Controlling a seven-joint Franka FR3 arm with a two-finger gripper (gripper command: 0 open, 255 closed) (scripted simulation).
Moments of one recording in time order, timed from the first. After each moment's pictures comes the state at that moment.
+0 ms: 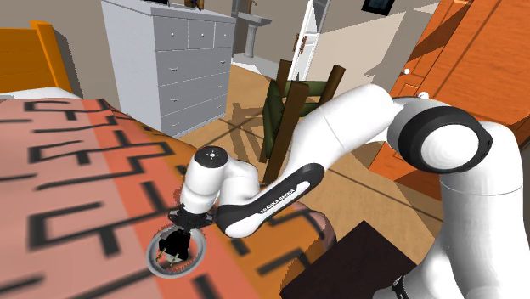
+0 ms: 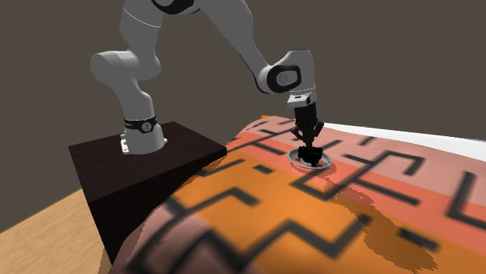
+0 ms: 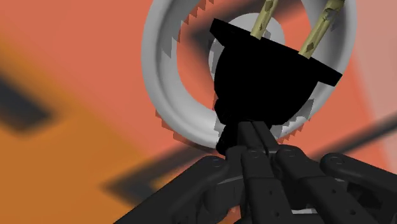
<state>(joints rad) 0.40 0.61 0.28 -1.87 -0.48 2.64 1.58</state>
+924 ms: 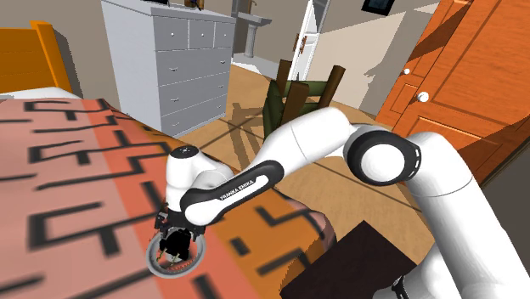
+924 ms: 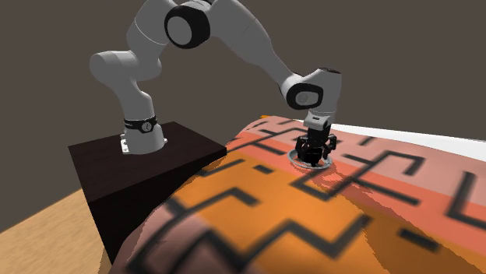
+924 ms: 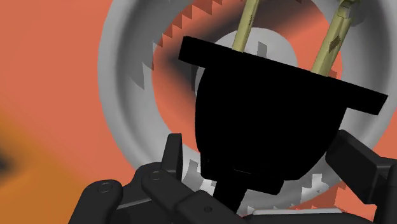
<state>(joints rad) 0.34 0.92 0.37 -1.49 -0.30 2.34 1.43</state>
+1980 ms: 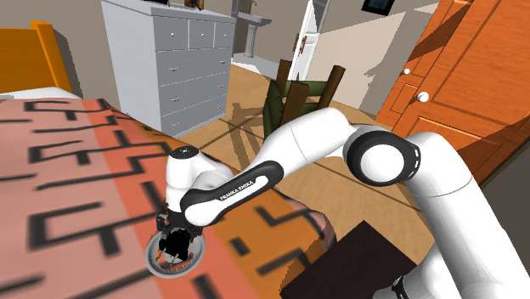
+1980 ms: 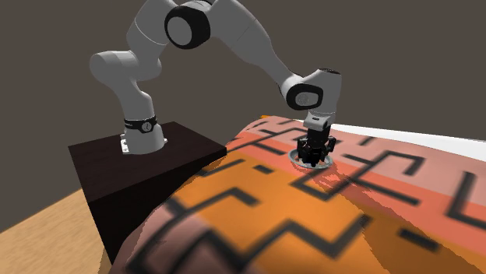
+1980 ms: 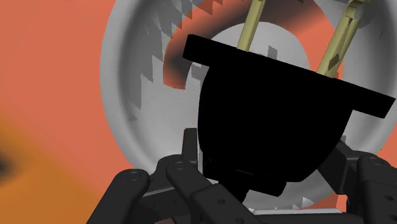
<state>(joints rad) 0.34 0.92 0.37 -1.49 -0.30 2.34 1.43</state>
